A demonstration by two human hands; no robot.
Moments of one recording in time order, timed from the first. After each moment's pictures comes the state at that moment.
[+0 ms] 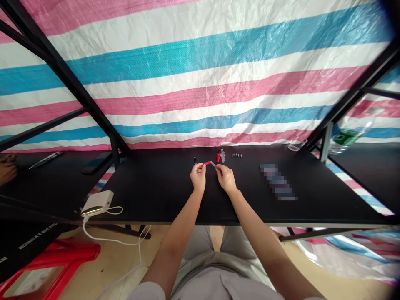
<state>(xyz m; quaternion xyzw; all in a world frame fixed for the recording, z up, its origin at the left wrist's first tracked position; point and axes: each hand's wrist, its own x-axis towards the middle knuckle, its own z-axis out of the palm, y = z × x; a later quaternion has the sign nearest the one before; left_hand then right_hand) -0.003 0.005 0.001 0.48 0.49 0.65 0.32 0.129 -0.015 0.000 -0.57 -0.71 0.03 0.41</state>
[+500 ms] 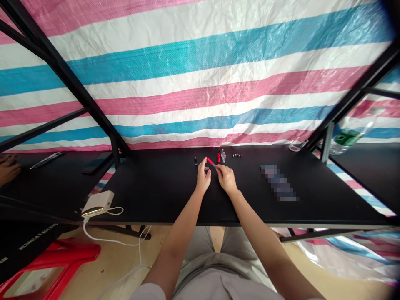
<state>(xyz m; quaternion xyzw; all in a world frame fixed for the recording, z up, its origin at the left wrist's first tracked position) -0.002 0.003 0.001 0.65 0.45 0.54 0.30 0.127 -0.013 -0.001 -0.56 -0.71 0.02 0.42</state>
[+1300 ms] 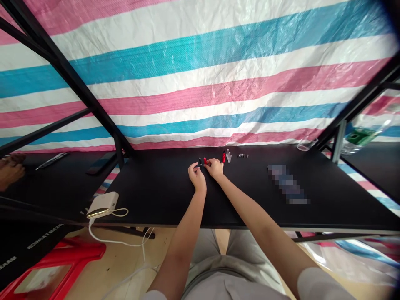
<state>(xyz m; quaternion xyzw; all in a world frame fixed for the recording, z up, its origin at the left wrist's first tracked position) -0.027 0.020 -0.002 0.41 0.56 0.68 0.23 0.060 0.057 0.010 -0.67 -0.67 0.13 0.28</state>
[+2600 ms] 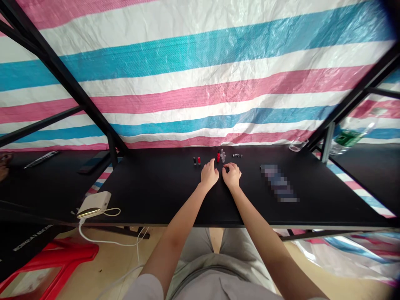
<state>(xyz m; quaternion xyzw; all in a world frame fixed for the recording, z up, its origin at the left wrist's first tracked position) 0.025 0.018 0.013 0.76 0.53 0.36 0.15 0.138 0.003 -0.009 -0.72 -0.54 0.06 0.44</state>
